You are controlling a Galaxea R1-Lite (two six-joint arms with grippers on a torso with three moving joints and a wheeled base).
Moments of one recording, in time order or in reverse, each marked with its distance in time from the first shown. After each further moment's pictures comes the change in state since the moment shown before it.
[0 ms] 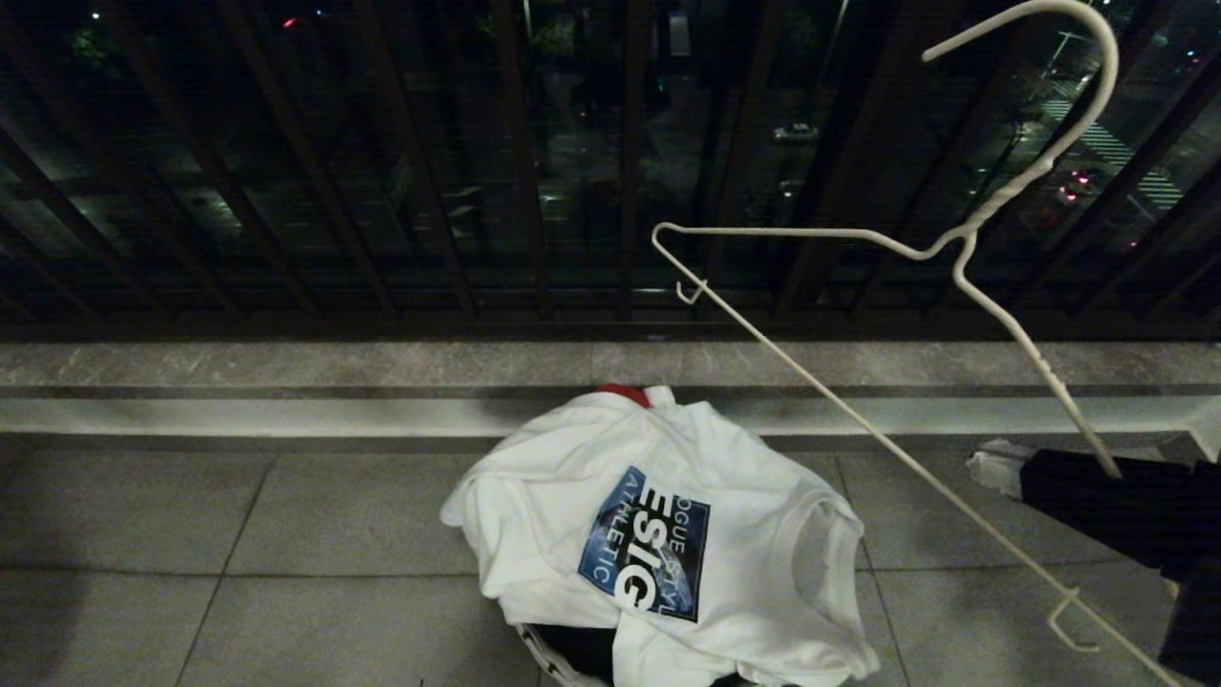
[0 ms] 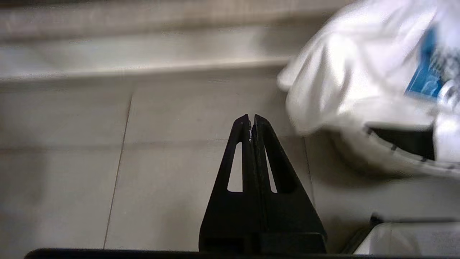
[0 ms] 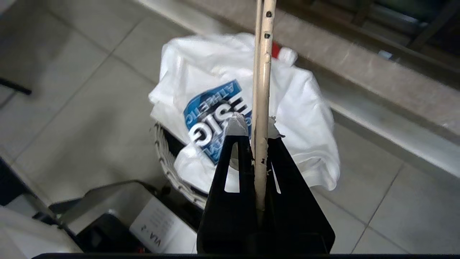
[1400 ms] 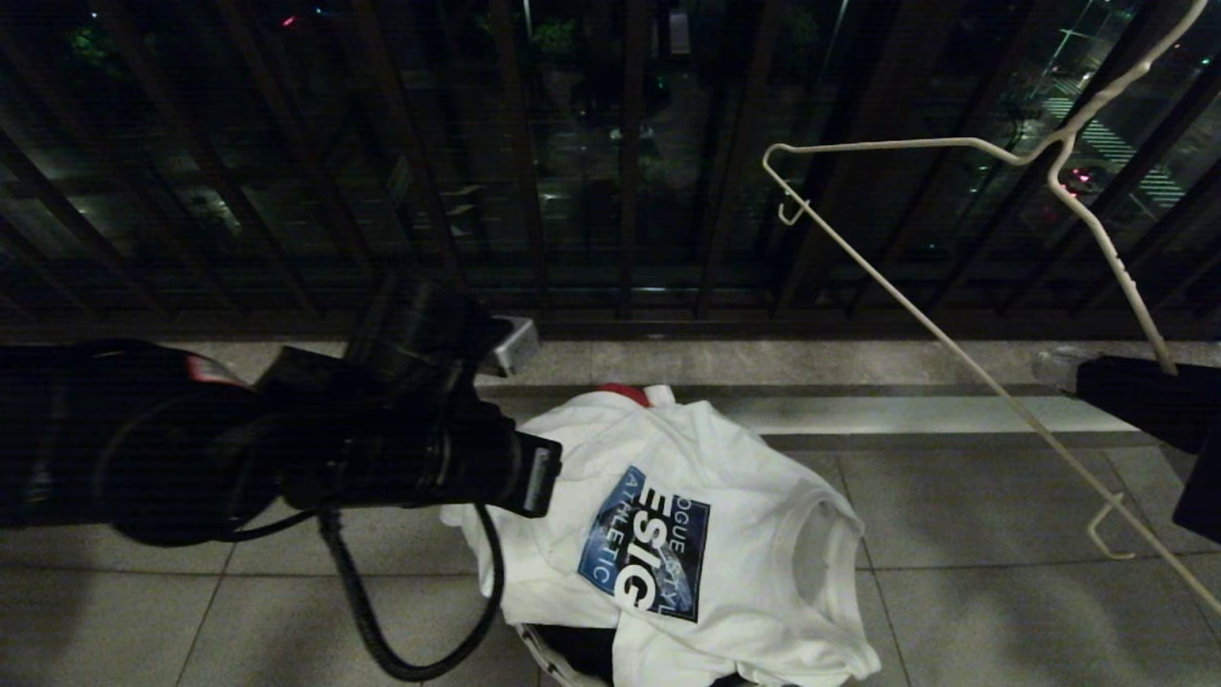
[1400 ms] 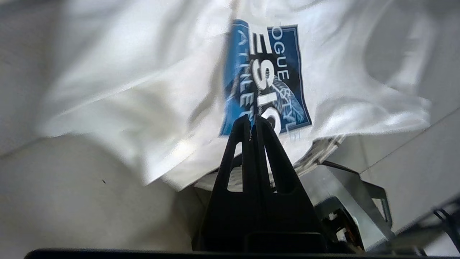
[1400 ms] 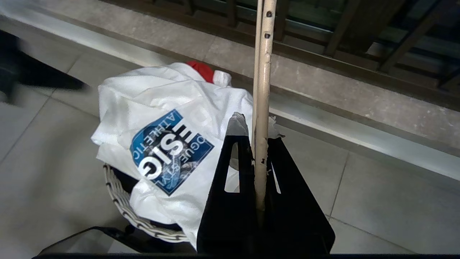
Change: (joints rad) left arm -0.638 1.691 -1.075 0.012 -0.033 -0.223; right arm -0.166 0.011 -0.081 0.001 -0.059 0.008
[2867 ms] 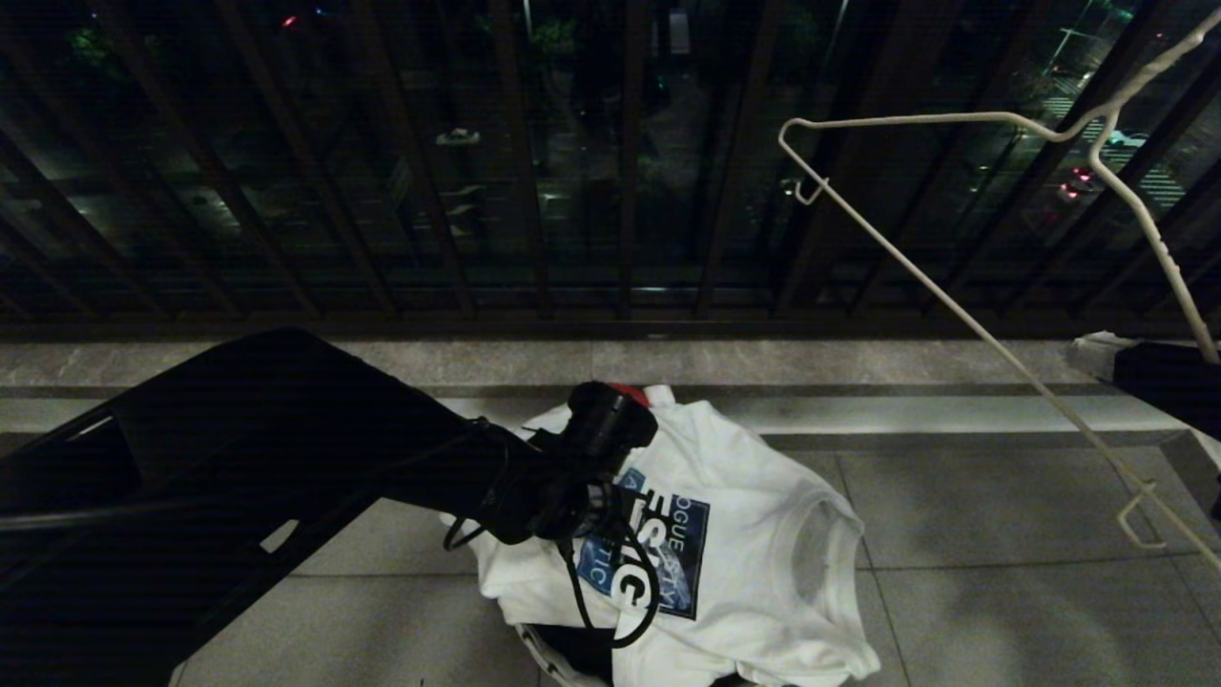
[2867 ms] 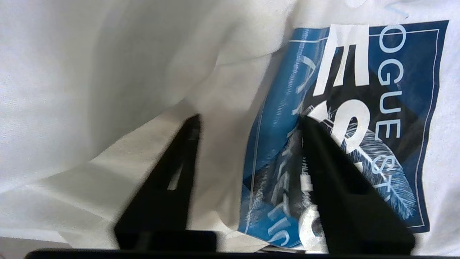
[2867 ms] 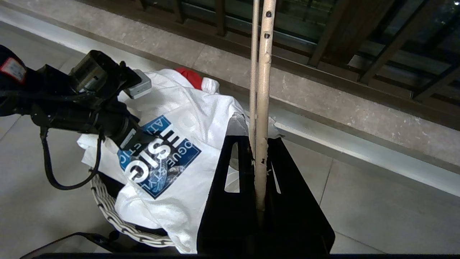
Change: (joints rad) left arm -0.084 0.502 -0.252 -0.078 0.292 -0.018; right arm -0.020 -0.034 -0.001 0.001 0.000 -0.052
